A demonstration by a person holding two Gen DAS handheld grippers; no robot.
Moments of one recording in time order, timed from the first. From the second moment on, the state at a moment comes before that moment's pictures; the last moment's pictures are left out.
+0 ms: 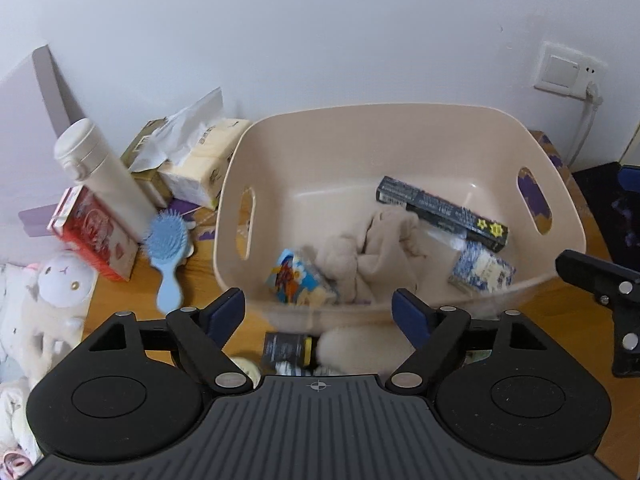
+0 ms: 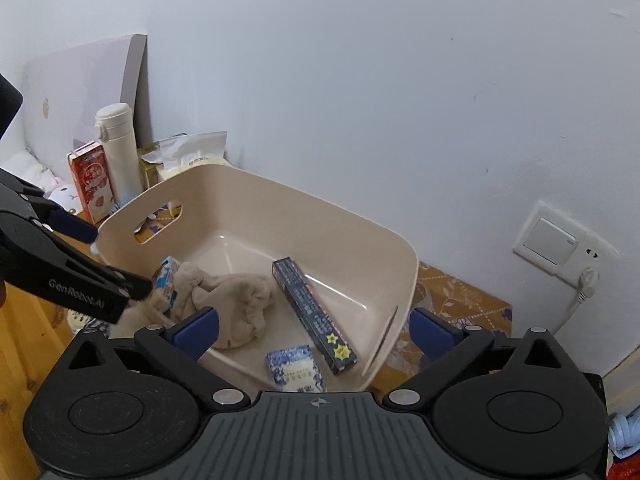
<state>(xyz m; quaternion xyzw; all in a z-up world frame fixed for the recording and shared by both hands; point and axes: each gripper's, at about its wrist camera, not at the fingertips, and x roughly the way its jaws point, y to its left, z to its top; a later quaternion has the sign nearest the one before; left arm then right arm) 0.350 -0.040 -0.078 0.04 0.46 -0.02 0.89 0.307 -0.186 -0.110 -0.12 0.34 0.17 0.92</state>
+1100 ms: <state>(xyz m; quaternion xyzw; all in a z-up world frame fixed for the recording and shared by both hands) 0.252 -0.042 -0.166 -0.04 0.59 -0.04 0.80 0.249 -0.229 -0.205 -0.10 0.46 0.13 0.87</state>
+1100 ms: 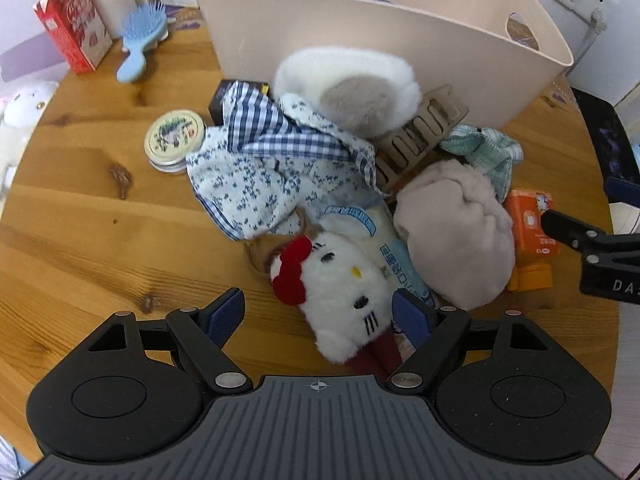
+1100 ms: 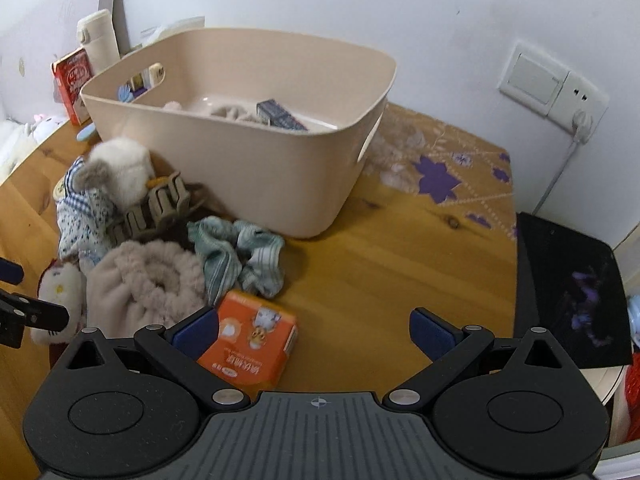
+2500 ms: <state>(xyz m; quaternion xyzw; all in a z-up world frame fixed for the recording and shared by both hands) 0.244 -0.022 -0.182 0.00 0.60 -0.09 0.80 0.221 -0.218 -0.239 -0.01 0.50 0.11 0.86</state>
